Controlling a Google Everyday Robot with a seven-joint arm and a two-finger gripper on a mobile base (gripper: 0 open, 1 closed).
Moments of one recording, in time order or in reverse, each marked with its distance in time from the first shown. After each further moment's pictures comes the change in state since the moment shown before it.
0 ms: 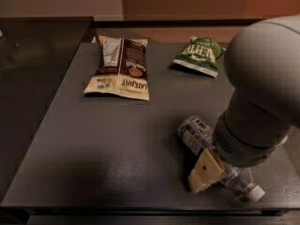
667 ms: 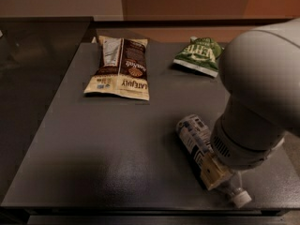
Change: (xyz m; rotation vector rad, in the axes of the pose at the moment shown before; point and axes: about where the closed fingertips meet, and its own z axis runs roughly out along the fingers) arm -0.001 -0.002 0.006 -0.010 -0.008 -0.018
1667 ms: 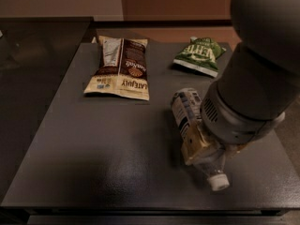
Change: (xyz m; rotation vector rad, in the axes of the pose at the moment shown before) arm 0.025 -0.031 -0.060 0.118 0.086 0.211
